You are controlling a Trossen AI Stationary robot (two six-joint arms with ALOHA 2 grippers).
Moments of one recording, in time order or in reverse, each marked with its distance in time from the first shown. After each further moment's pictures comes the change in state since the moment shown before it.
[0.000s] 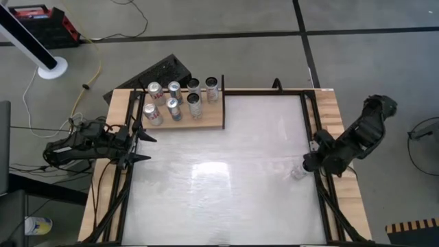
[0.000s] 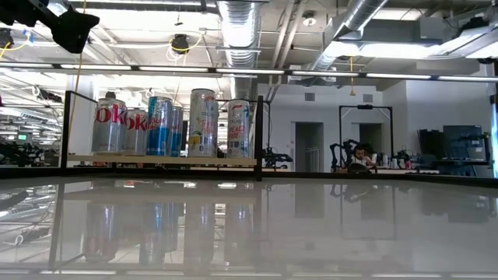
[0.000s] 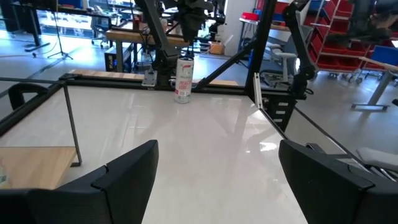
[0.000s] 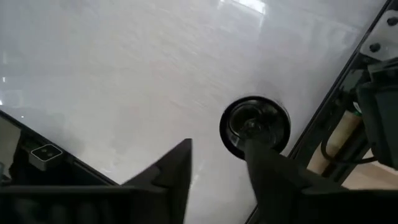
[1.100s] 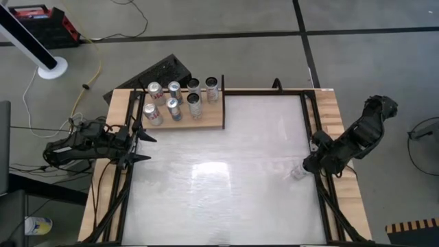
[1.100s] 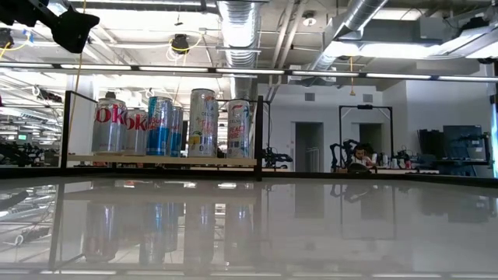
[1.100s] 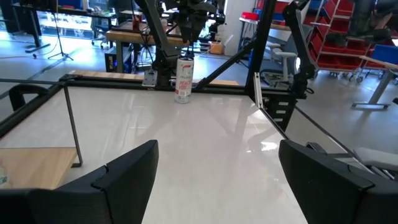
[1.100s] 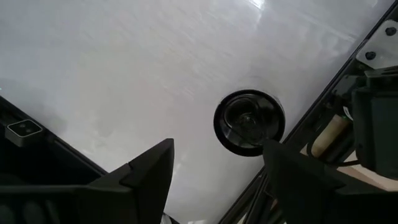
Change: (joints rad) left arm 0.000 0.000 0.000 0.000 0.000 0.006; right arm -0.023 0.007 0.000 0.000 -0.056 -0.134
